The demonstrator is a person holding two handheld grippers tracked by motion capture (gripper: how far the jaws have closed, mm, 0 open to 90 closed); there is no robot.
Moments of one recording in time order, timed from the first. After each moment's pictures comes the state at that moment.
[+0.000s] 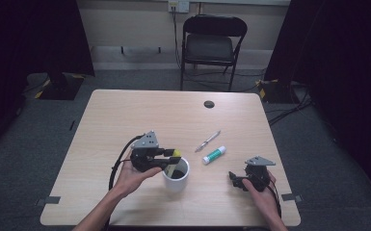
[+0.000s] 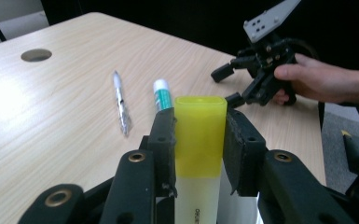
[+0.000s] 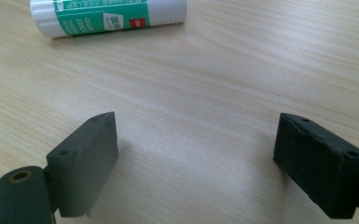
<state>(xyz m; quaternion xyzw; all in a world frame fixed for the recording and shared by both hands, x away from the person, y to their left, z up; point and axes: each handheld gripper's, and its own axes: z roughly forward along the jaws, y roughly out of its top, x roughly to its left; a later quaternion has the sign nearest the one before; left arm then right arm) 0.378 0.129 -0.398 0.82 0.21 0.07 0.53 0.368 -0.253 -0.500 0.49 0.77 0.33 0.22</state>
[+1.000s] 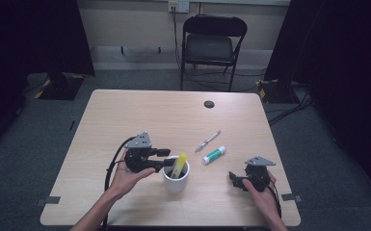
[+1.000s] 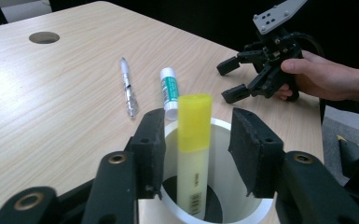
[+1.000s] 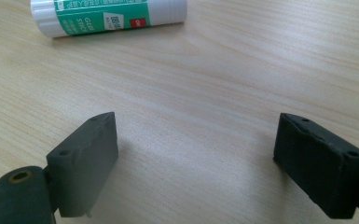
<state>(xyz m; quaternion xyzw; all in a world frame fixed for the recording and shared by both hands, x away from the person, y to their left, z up) 0.380 0.146 -0.405 0.81 0.24 0.05 0.53 0.367 -0.253 -0.500 0.49 0.77 0.34 0.22</state>
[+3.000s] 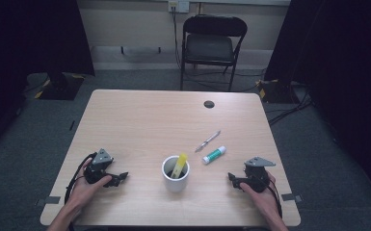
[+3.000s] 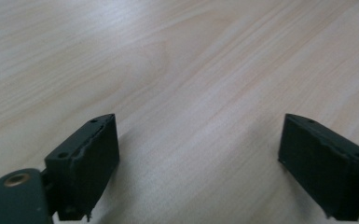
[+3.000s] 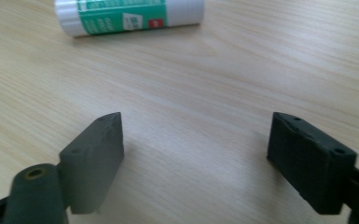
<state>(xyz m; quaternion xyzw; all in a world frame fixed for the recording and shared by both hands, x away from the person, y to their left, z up) 0.377 0.275 -0.502 0.83 0.38 0.17 0.36 0.365 -0.251 -0.498 0.47 0.78 0.35 0.21</state>
